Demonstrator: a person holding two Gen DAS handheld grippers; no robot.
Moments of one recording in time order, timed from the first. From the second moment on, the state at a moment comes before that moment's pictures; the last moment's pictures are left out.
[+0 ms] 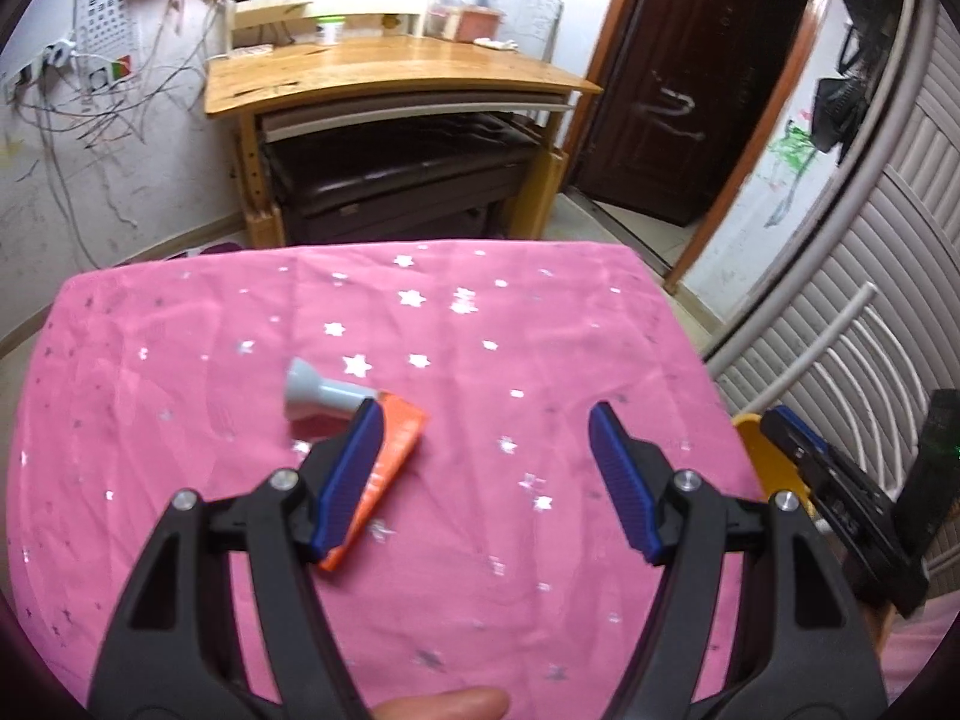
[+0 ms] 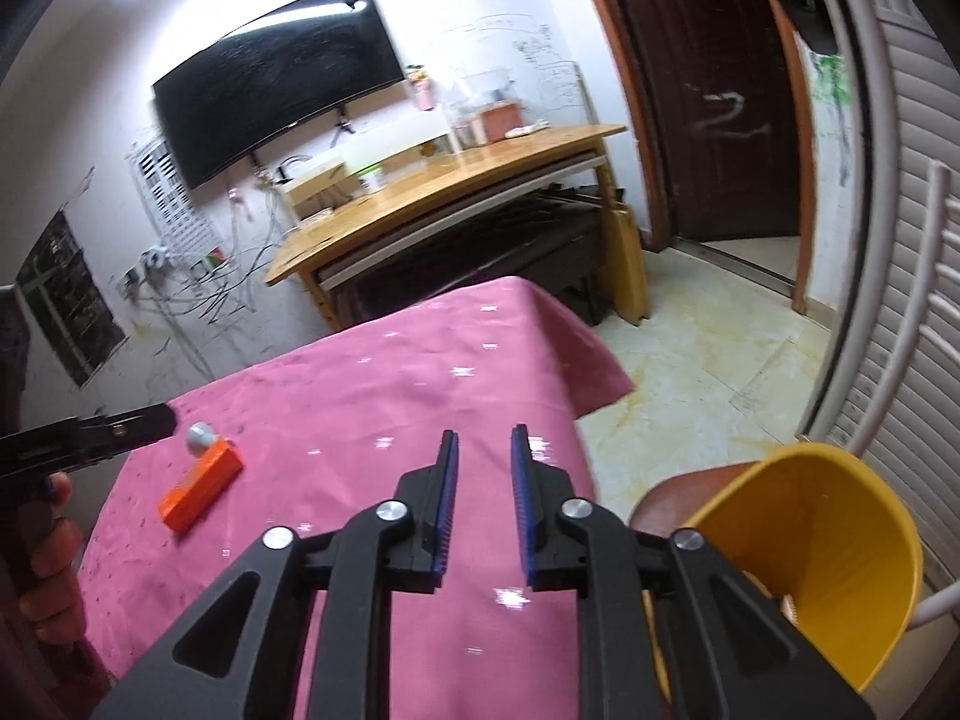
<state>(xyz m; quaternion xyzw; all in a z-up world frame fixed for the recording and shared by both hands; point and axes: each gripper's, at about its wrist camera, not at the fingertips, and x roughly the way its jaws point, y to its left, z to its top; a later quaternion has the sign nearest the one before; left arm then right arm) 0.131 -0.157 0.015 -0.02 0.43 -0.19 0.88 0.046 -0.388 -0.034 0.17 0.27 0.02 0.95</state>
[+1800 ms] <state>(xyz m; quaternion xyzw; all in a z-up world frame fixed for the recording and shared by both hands) 0.181 -0.117 -0.027 -0.03 0.51 -0.17 0.84 0.101 -0.187 -0.029 0.05 0.35 0.21 0.91</state>
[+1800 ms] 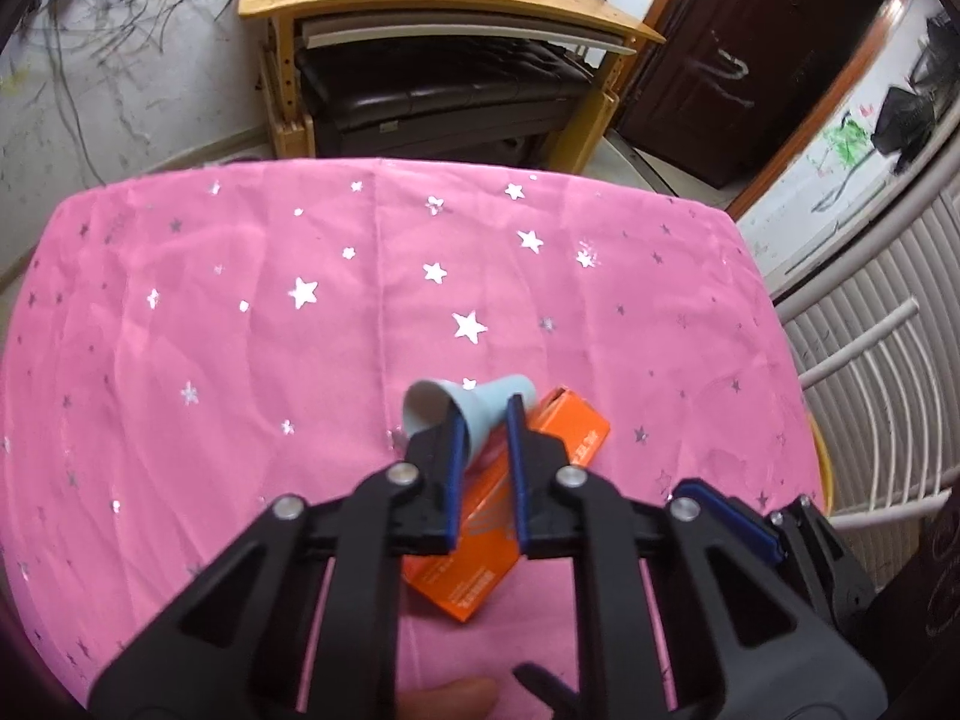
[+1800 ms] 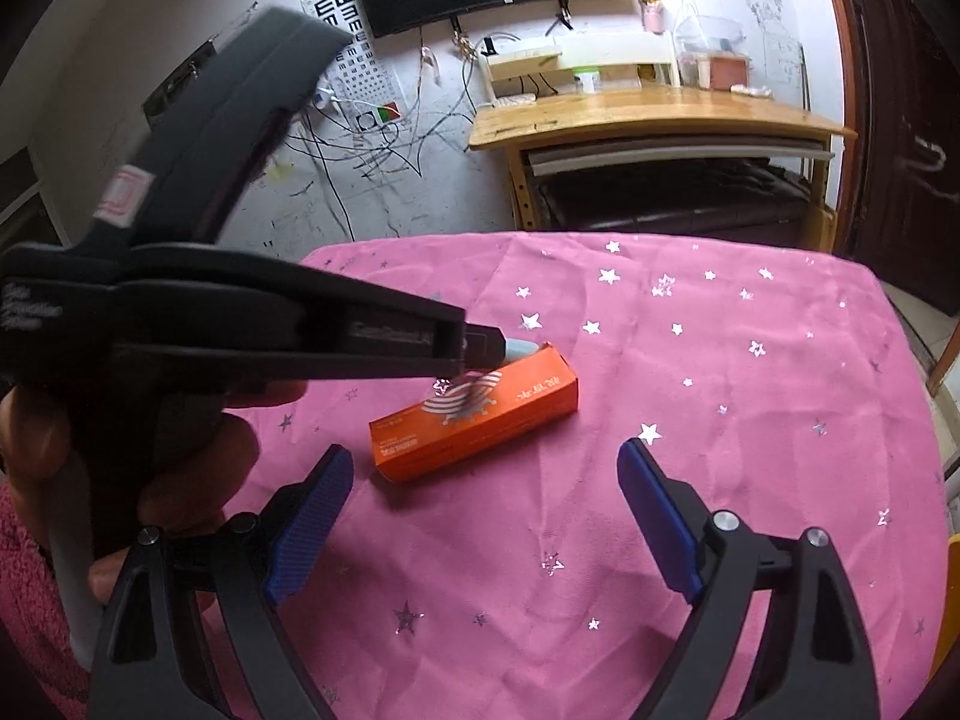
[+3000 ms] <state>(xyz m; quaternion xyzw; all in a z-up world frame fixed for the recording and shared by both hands) 0.143 -0.024 0.024 -0.11 0.44 -0.14 0.88 0.154 -0.127 -0.046 -0.05 0.40 0.18 0.90</state>
